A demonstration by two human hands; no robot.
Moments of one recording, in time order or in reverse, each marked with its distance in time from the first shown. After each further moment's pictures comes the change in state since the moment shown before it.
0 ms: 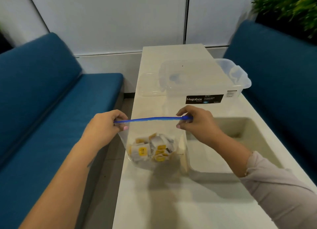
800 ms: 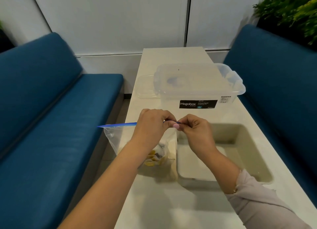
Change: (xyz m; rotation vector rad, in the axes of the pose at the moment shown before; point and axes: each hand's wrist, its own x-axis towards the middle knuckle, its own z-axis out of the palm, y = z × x) left_hand 0.002 0.120 0.076 -0.161 0.167 0.460; right_hand -0.009 0.016 0.001 0.486 0.182 0.011
